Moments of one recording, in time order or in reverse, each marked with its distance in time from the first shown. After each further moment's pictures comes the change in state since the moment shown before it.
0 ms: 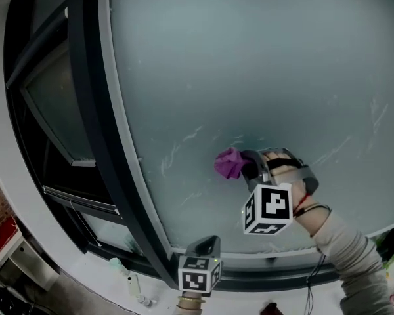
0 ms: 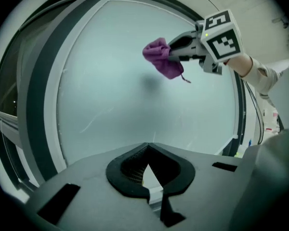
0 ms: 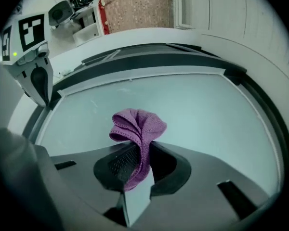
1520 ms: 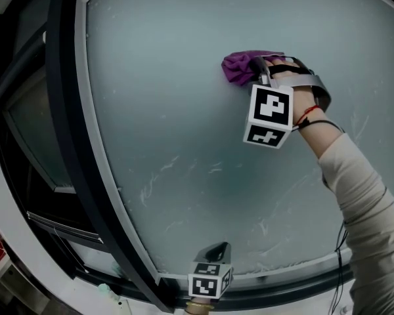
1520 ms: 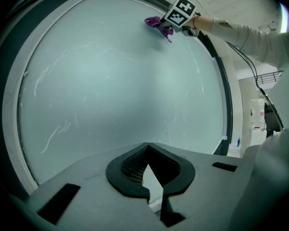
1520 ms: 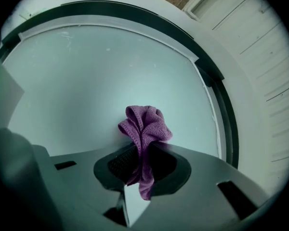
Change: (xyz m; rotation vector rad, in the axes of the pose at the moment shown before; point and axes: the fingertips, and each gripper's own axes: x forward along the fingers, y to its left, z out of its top) left arm 0.065 -0.059 0.050 0.068 -0.048 -0.162; right arm 0.001 -0.273 -0.093 -0.219 0.348 -0.427
